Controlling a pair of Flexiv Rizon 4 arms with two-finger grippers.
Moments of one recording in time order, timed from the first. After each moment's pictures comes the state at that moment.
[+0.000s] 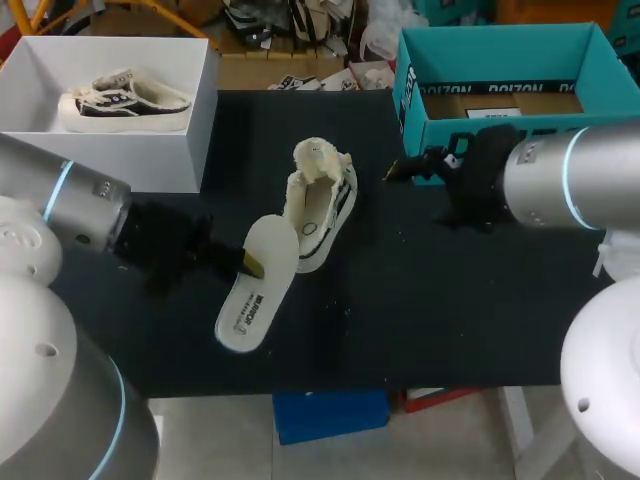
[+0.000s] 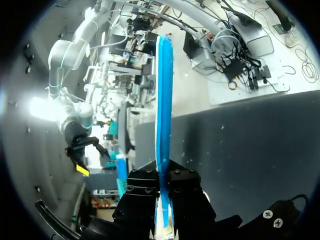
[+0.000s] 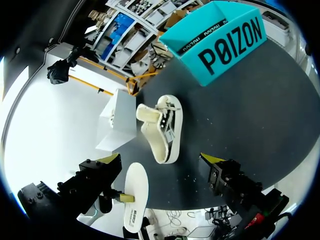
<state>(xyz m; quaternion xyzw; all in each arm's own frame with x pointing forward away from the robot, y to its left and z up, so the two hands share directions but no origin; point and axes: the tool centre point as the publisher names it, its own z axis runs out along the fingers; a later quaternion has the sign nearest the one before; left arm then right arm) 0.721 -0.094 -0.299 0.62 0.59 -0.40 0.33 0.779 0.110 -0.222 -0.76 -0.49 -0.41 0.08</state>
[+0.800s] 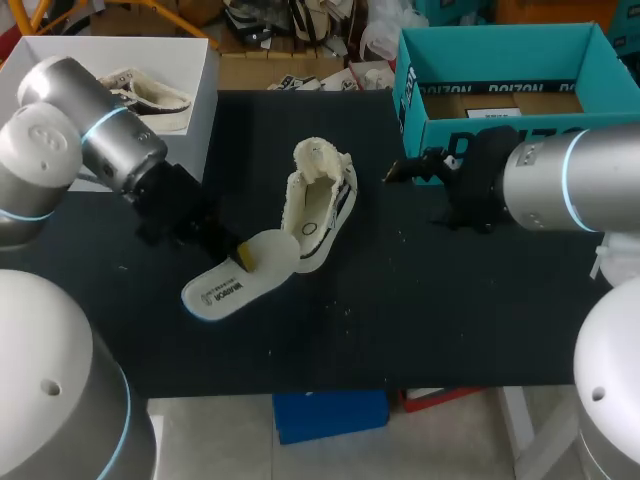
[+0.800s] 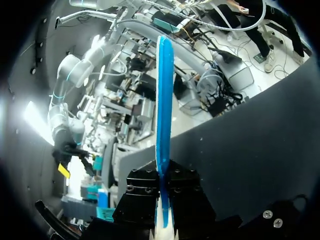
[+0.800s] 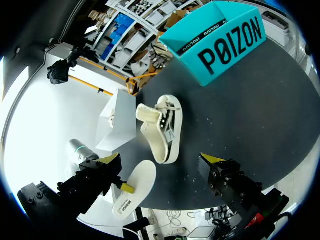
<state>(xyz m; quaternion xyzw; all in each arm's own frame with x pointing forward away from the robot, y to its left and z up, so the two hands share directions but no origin) 0.747 -0.080 -0.317 0.68 0.54 -0.48 0.15 0.779 0.110 -0.223 -0.76 -0.49 -0.41 0.08</state>
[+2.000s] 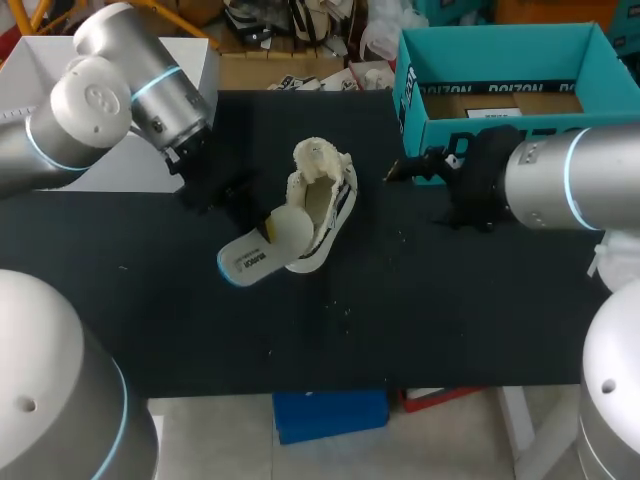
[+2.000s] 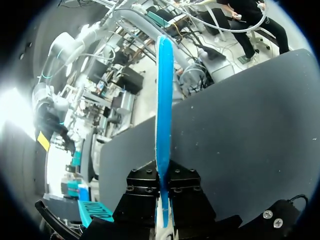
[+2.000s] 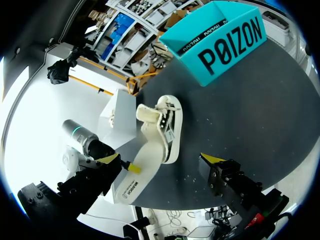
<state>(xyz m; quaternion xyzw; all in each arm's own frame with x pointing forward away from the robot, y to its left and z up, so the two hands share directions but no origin) 0.811 -0.109 -0.332 0.71 0.57 -0.40 0.09 0.779 0.109 -0.222 -0.76 -0.49 -0.41 0.08</state>
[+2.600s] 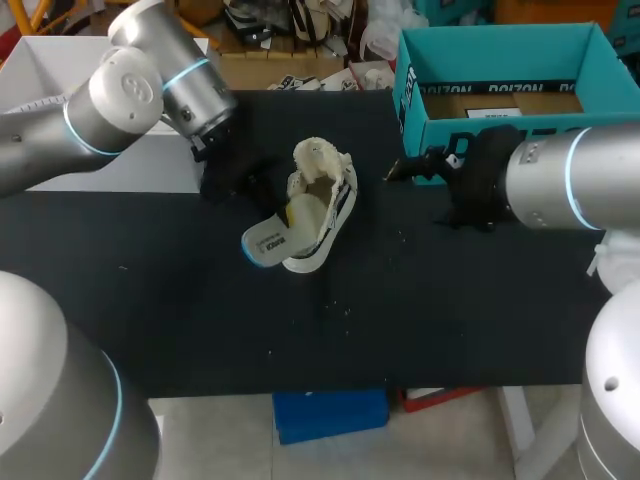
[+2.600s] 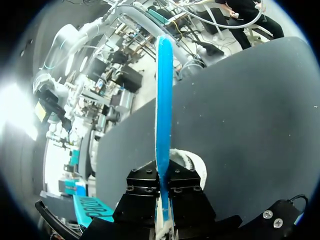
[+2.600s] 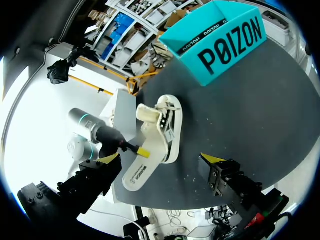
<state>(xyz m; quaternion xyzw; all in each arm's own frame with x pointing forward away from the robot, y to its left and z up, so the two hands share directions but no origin) 0.858 -0.137 -0.354 0.71 0.57 -0.40 0.08 0.779 0.108 -0.222 -0.76 -0.49 -0.41 0.08</state>
